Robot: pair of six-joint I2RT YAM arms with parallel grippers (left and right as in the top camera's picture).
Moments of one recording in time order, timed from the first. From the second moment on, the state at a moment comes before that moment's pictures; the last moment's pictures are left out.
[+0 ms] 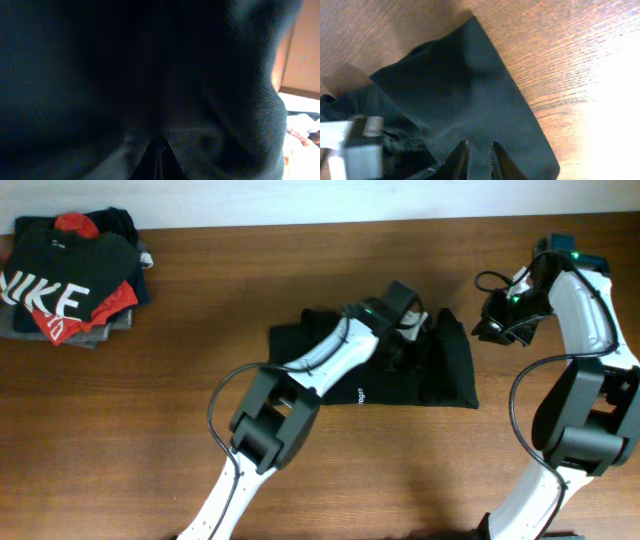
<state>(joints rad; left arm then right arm) -0.74 2.51 2.06 -0.68 0.68 -0.52 -0.26 2.07 1.75 -1.21 -0.36 0.29</state>
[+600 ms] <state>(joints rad) -0.77 2.58 2.06 -0.31 0.98 -0.57 -0.26 2.07 1.75 -1.22 -0.36 0.29</state>
